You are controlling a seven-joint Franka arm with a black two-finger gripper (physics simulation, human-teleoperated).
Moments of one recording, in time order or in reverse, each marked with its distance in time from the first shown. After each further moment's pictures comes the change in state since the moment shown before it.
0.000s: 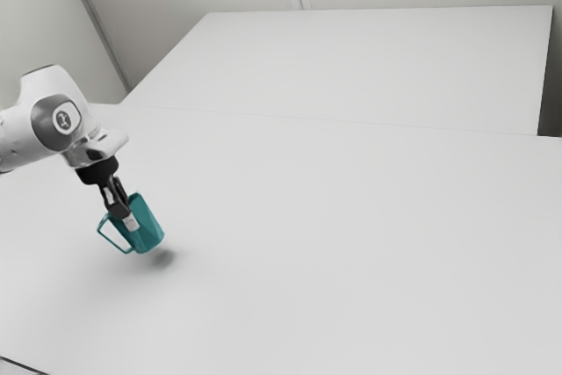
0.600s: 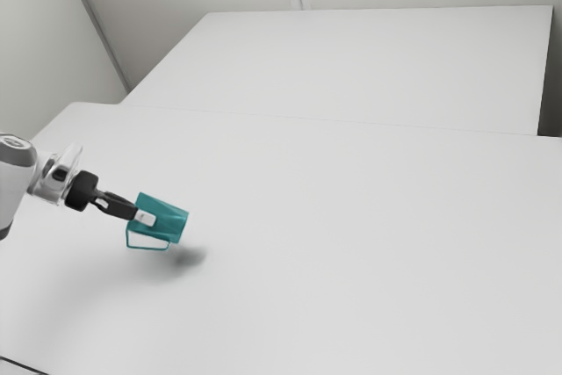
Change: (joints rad) arm 0.122 -0.031 0.085 -0.150 -0.671 -0.028 0.288
